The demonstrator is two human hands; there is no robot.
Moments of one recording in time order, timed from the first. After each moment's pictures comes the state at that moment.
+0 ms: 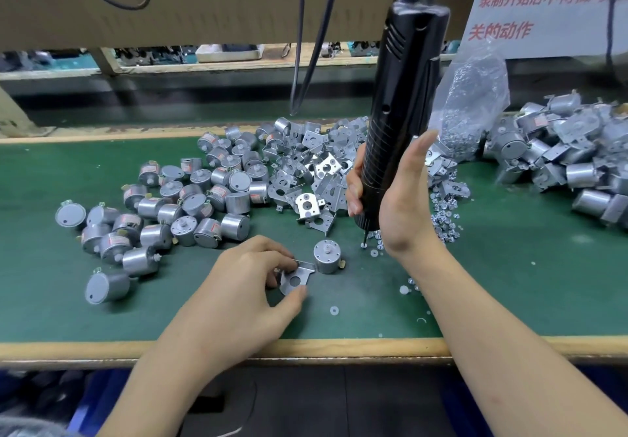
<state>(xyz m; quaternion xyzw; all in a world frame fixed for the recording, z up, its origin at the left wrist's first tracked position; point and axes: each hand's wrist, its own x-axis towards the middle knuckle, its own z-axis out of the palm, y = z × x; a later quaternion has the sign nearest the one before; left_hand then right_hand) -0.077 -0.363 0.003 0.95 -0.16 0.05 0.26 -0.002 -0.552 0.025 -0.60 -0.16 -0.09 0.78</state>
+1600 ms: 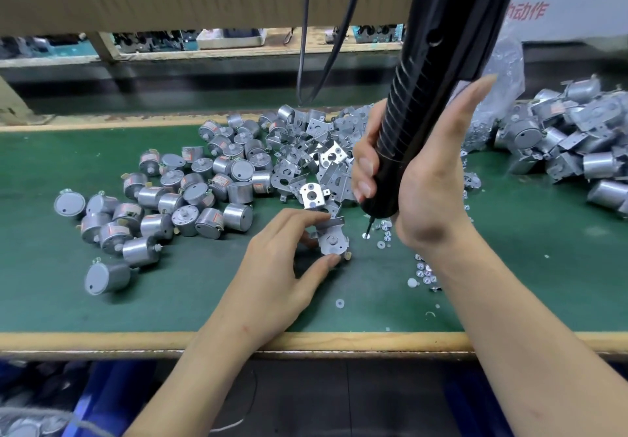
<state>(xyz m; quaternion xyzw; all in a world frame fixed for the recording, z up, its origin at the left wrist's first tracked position) -0.061 -0.388 -0.018 0.90 -0.20 0.14 0.35 -0.013 -0.550 0.051 -0.55 -0.21 -0.06 0.81</state>
